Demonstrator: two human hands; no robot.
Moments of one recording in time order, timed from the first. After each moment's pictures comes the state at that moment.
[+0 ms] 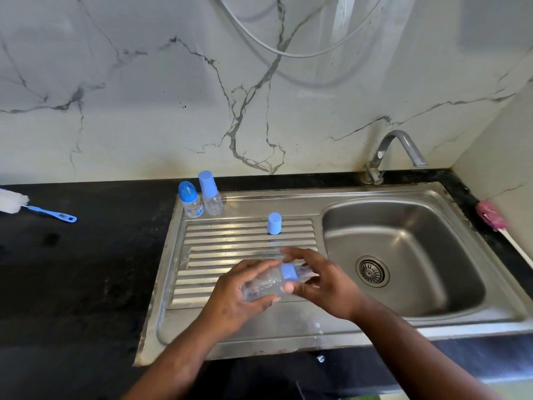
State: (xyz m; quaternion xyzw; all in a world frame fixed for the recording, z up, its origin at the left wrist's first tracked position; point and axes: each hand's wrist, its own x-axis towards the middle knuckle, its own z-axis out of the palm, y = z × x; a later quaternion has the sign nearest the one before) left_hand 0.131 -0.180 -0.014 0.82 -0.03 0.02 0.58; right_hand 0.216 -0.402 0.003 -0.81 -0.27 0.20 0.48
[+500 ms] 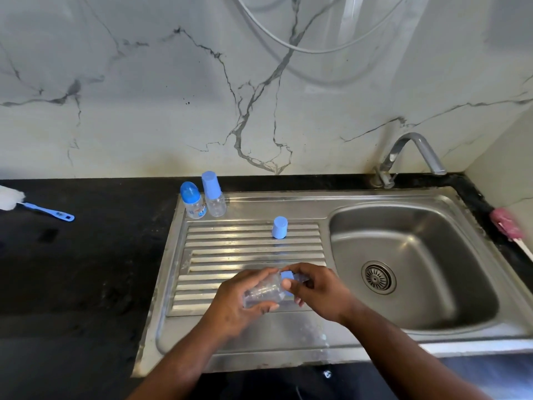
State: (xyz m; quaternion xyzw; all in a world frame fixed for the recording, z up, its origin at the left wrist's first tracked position) left_hand 0.147 -0.163 -0.037 0.84 0.01 -0.02 0.54; right_hand 0.236 -0.375 -0.031 -0.82 -0.19 0.26 0.48
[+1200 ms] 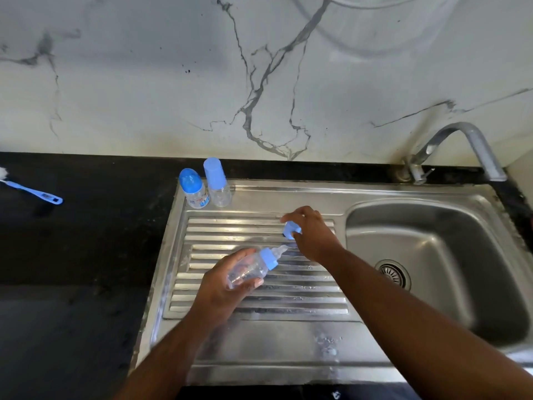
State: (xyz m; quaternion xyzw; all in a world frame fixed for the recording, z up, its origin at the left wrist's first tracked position) left_hand 0.185 -0.123 -0.071 0.78 0.15 -0.01 0.60; right_hand 0.374 -0.307 -0.083 -0.92 -0.24 0.19 0.26
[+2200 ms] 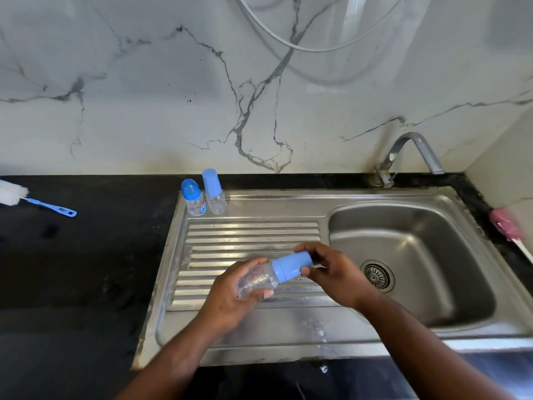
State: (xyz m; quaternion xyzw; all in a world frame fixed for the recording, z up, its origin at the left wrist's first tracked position) left_hand 0.146 -0.165 -0.033 0.79 0.08 0.00 0.61; right_hand 0.258 -0.398 -0.015 -0.80 -0.19 0.22 0.52
